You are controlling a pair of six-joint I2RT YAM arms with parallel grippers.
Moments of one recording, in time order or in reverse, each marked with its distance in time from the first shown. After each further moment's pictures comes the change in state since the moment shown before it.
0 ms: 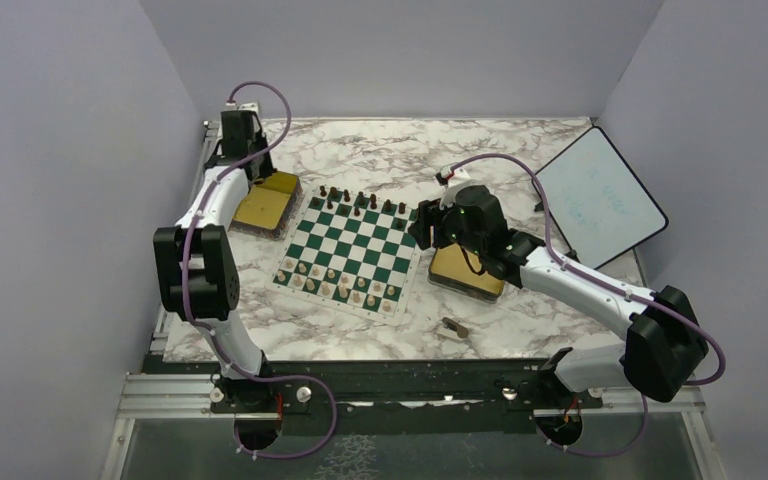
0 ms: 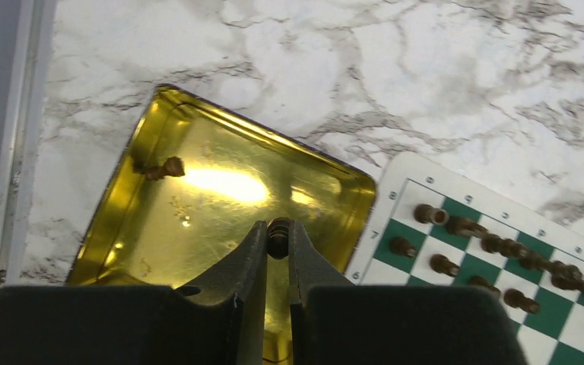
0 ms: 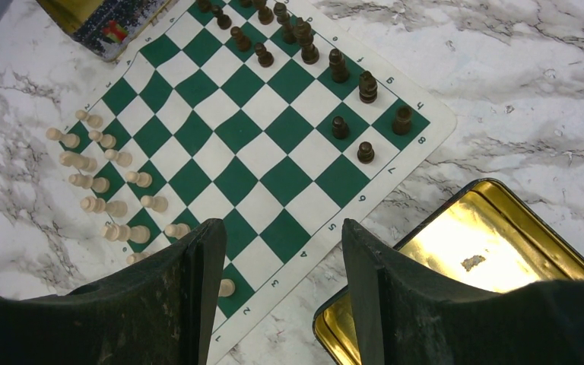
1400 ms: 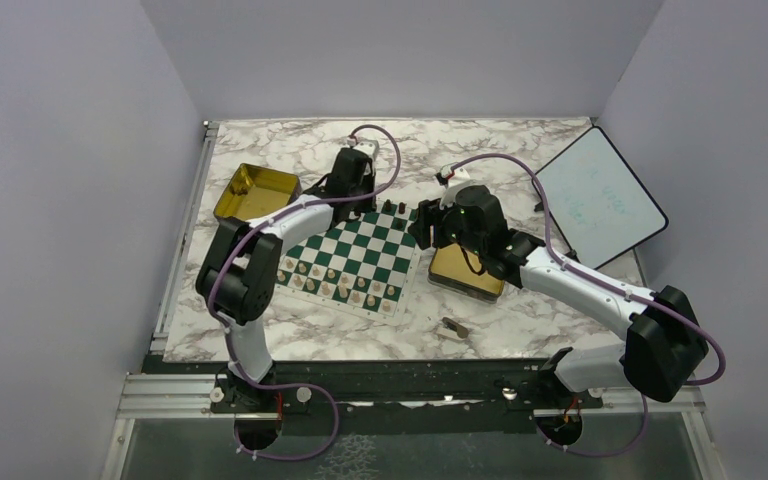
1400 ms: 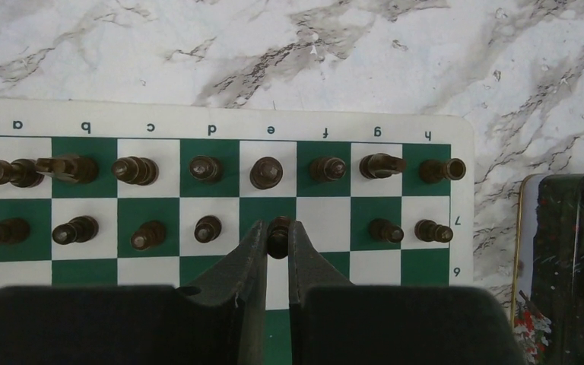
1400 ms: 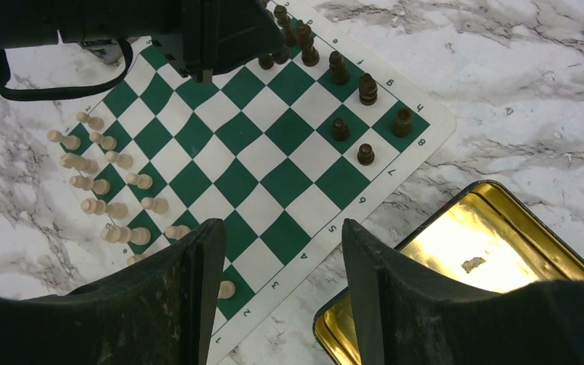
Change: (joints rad) left arm -0.545 0.028 -0.192 0.243 -0.018 -0.125; right arm 0.000 0.000 -0.002 0.007 0.001 0.000
